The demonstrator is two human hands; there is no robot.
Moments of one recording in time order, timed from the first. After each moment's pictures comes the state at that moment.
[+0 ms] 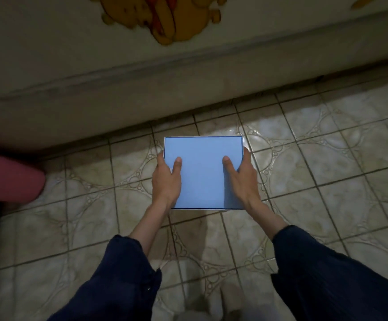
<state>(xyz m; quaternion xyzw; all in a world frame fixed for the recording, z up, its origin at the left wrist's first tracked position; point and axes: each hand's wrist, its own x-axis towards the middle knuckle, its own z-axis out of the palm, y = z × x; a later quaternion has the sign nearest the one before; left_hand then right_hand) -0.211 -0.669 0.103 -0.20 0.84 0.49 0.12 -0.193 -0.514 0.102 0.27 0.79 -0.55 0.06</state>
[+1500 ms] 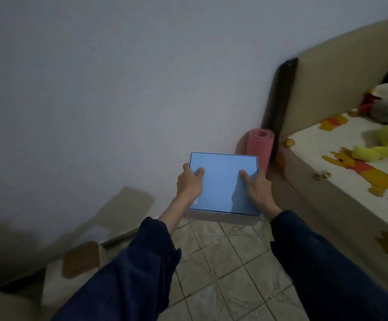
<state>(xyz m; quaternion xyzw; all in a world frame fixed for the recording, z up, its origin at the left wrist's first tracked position) 0.147 -0.909 0.667 -0.62 0.63 0.41 -0.22 -0.002 -0.833 0.662 -0.34 0.77 -0.44 0.31</state>
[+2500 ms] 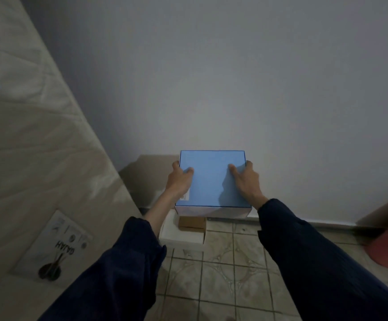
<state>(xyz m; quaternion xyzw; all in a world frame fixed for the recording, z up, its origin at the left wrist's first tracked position) 0.695 -0.923 0.666 -0.74 0.44 0.38 -0.34 0.523 -0.952 0.665 -0.55 0.63 -0.33 0.43</state>
